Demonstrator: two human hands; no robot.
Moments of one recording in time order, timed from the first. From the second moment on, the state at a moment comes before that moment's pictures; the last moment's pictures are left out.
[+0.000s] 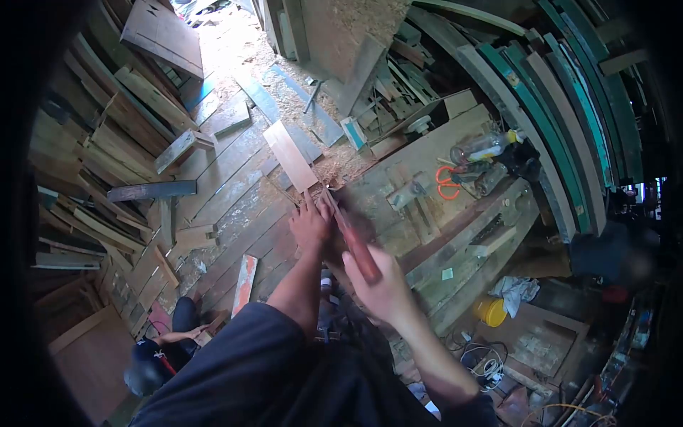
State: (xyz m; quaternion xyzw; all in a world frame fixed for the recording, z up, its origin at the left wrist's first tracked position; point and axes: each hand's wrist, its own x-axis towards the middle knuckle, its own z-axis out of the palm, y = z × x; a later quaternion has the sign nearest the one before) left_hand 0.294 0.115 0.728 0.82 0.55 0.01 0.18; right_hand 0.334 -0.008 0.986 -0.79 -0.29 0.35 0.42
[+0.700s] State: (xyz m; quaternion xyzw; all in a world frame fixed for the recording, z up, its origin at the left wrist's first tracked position) left_hand 0.295 0.116 0.735 0.82 0.54 0.00 0.20; right_hand 0.302 -0.064 1.019 -0.80 -0.18 0.35 0.46
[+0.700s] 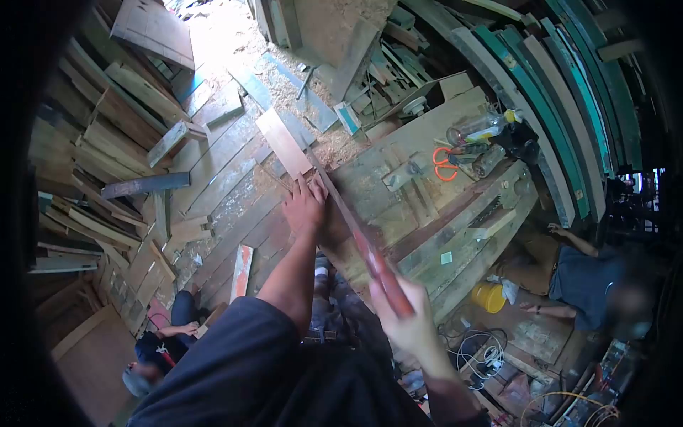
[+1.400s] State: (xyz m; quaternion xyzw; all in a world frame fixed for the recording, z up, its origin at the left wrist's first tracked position) left_hand 0.296 0.115 0.733 0.82 0.55 0.04 0.17; right_hand 0.261 -0.129 1.022 -0.83 -0.25 0.30 0.39
